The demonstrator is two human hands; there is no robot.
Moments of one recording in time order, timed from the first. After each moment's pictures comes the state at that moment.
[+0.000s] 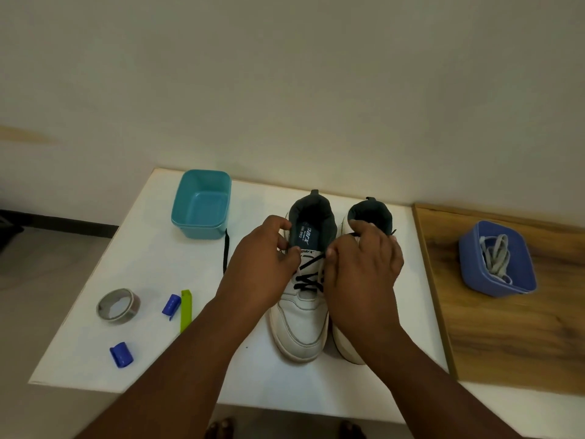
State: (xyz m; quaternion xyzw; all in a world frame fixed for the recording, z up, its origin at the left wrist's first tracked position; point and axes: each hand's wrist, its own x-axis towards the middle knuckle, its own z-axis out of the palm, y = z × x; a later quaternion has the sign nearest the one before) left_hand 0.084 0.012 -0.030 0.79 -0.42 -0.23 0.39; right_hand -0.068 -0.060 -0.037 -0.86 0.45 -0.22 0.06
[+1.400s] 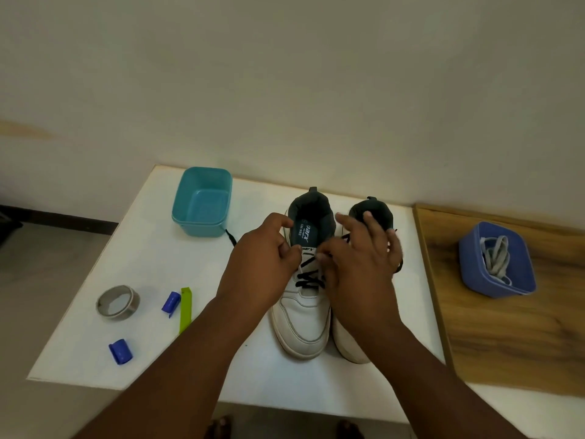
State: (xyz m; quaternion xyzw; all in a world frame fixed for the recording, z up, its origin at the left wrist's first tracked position) left_hand 0.084 0.015 -0.026 0.78 -0.43 -0.19 0.40; right_hand -0.067 -0.065 -0.030 -0.89 0.41 -0.20 0.06
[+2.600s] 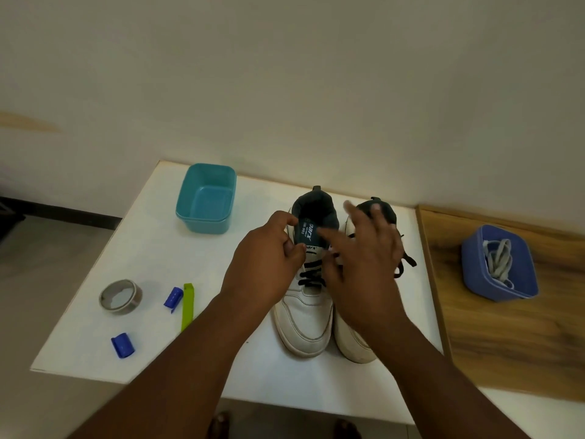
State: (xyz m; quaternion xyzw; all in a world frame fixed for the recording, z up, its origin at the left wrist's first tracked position) left_hand 0.081 0.012 -0.024 0.79 -0.44 -0.20 0.39; right_hand -0.068 -0.071 -0.024 -0.89 0.38 -0.23 0.10
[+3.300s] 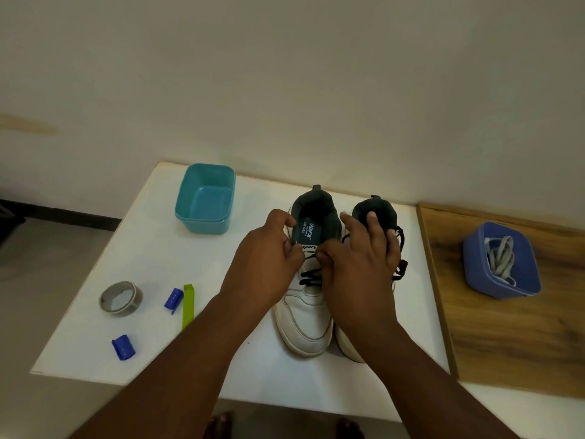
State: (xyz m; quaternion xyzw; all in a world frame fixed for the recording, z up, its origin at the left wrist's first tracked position) left_hand 0.080 0.012 -0.020 0.80 -0.43 -0.21 0.37; right_hand -0.063 -0.062 -0.036 -0.89 0.42 -0.20 0.04
